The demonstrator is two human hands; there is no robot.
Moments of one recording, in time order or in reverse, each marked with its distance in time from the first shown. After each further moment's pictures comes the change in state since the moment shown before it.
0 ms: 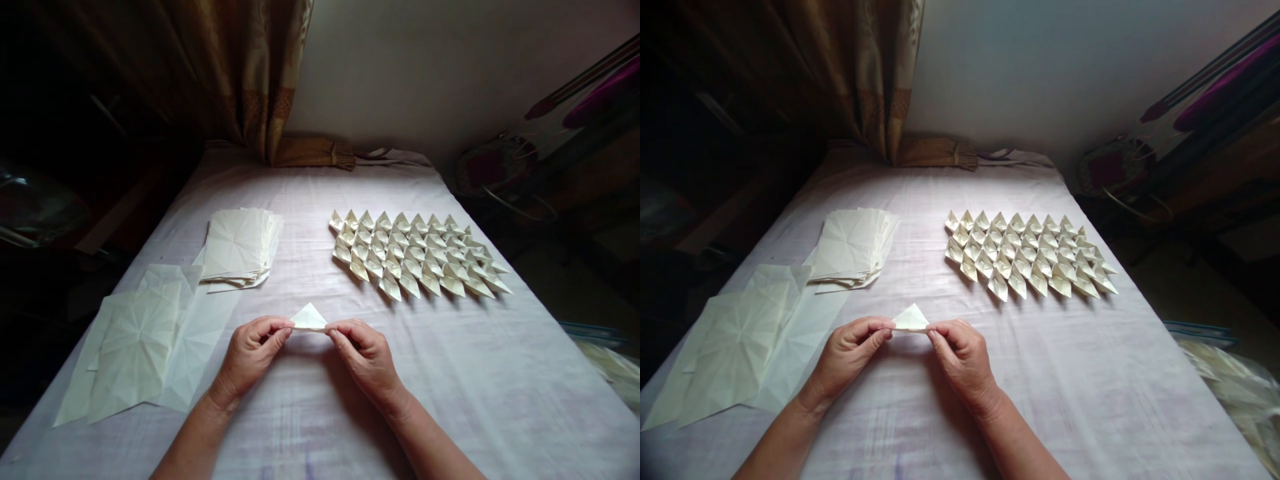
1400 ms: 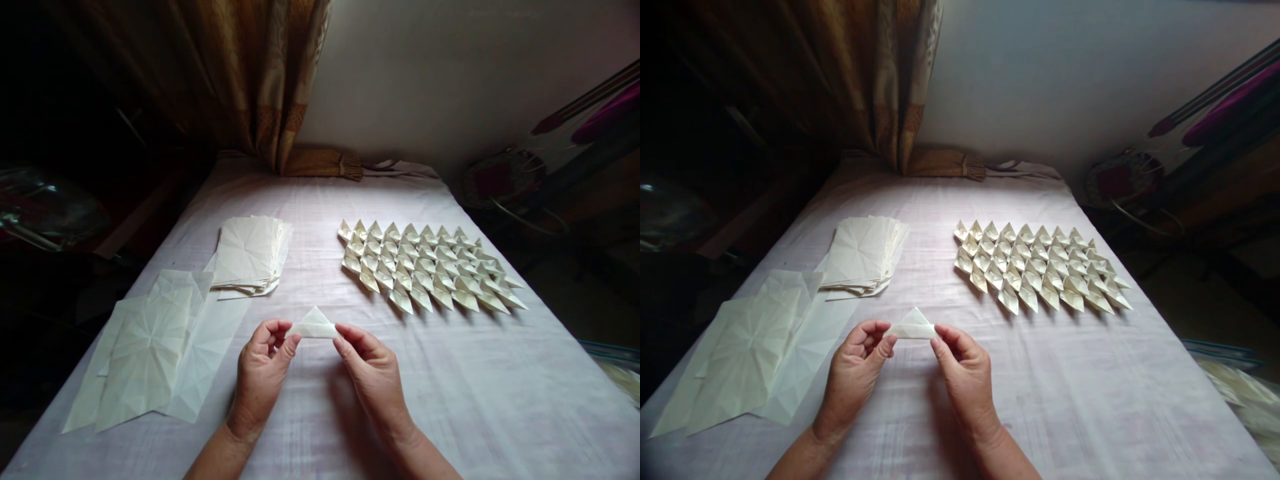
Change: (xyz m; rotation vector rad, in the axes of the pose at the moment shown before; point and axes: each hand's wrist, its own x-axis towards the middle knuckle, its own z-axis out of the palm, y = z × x) left_hand -0.011 0.012 0.021 -0.289 0.318 -0.272; right_hand -0.001 -0.020 0.025 0.366 0.219 0.508
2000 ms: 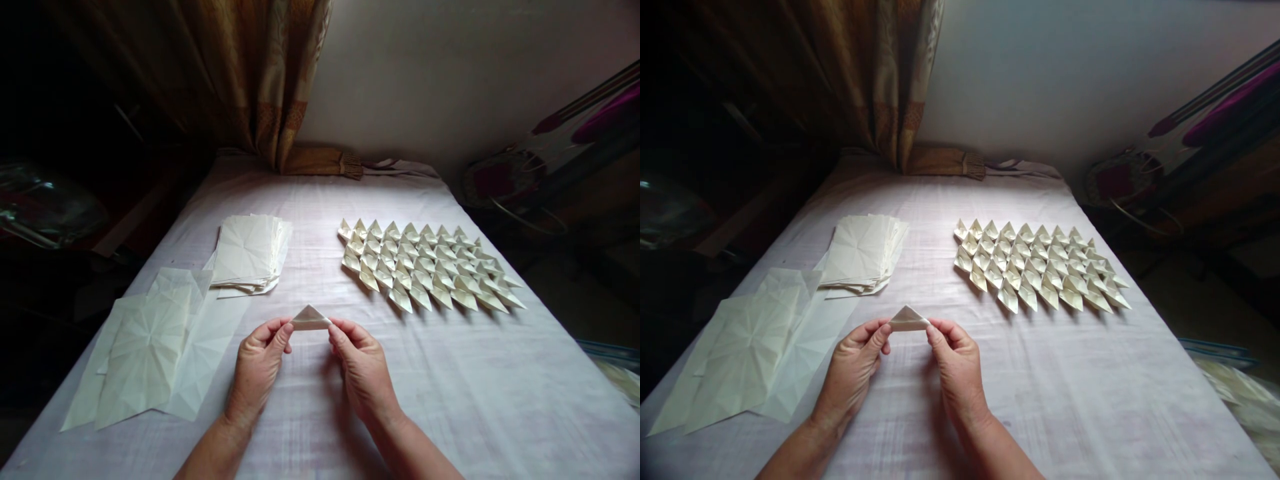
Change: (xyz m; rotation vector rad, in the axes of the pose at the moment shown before) left_hand 0.008 0.000 -0.001 -0.166 -0.019 -0.191; right_hand 0.005 0.000 0.018 0.181 0.011 0.149
